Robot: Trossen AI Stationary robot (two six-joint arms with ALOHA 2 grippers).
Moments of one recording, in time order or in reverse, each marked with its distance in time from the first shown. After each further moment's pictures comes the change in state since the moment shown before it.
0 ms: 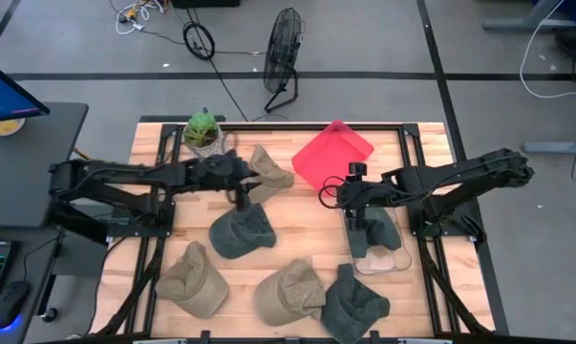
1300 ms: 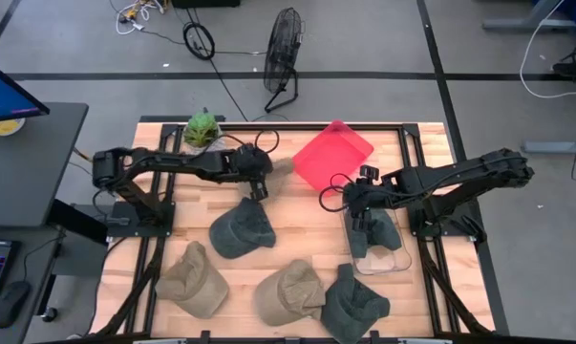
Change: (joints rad) left arm 0.041 0.348 0.303 -0.284 -0.167 0.090; right arm 0.002 0.000 -0.001 -0.173 -0.036 0.269
